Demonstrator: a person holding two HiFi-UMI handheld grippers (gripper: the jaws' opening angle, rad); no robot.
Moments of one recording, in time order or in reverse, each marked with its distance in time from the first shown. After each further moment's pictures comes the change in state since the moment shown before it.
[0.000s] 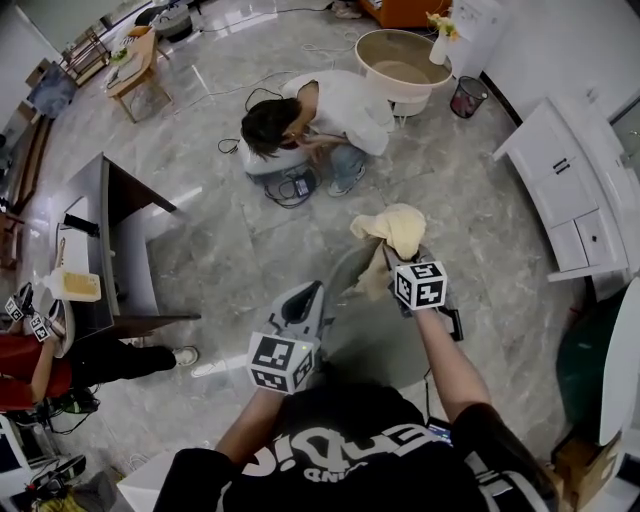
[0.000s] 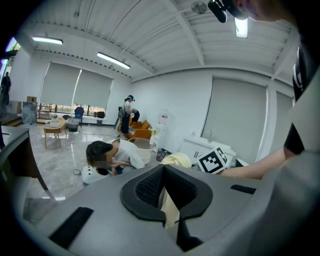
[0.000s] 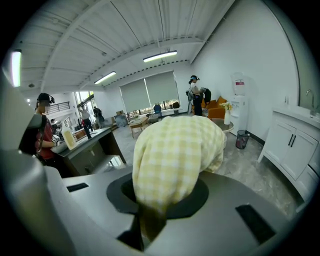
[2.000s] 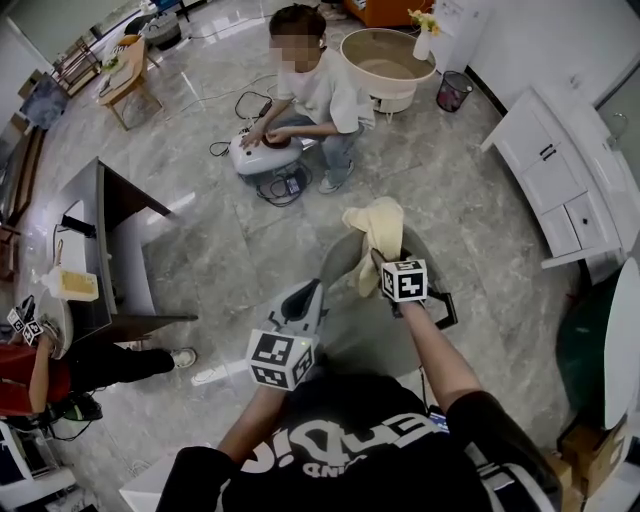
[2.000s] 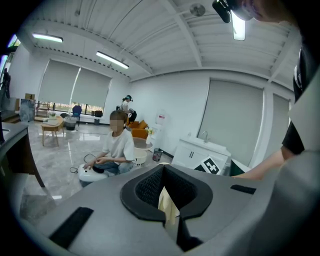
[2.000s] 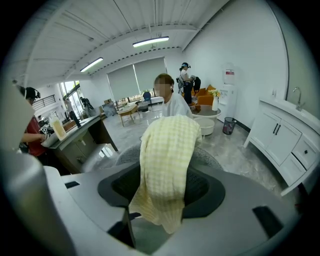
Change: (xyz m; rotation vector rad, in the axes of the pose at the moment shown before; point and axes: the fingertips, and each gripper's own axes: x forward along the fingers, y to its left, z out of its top) left arm -0.025 -0.030 -0.014 -0.010 -0.004 -0.032; right arm -0.014 -0.002 -0.077 0.047 0.163 -0.121
